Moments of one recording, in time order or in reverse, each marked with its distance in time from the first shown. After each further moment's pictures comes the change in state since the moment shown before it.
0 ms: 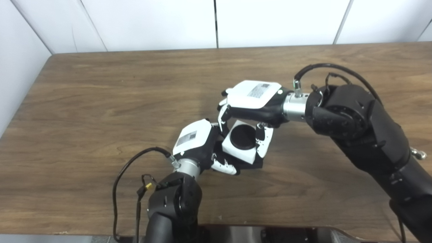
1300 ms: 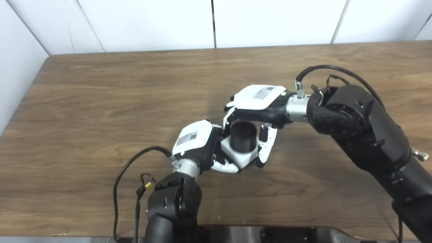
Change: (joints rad) left arm -0.007 0.005 -0.012 -0.032 0.084 -0.038 -0.106; right arm 0.007 -0.011 -0.019 0.020 0.000 0.030 0.039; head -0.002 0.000
